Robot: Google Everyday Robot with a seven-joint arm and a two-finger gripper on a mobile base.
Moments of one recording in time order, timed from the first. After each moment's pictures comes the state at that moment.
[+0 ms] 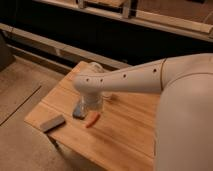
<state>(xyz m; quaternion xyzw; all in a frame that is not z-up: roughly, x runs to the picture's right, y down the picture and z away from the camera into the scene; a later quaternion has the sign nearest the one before) -0.055 0.132 0.729 -0.23 0.25 0.69 0.64</state>
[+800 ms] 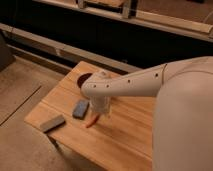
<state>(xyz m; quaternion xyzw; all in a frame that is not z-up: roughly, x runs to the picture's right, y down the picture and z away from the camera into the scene) -0.016 0.157 0.760 -0.21 0.28 0.71 0.61</state>
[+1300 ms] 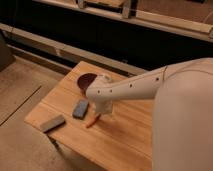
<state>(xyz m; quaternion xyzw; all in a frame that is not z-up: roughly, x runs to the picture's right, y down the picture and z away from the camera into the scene) -0.006 0.140 0.784 -0.17 0.23 0.71 0.64</state>
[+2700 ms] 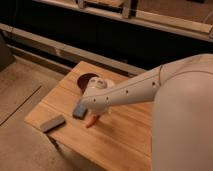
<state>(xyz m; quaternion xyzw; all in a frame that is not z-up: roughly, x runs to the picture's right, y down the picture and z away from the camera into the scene) -0.028 0.140 0.782 -0.15 0.19 0.70 0.67</state>
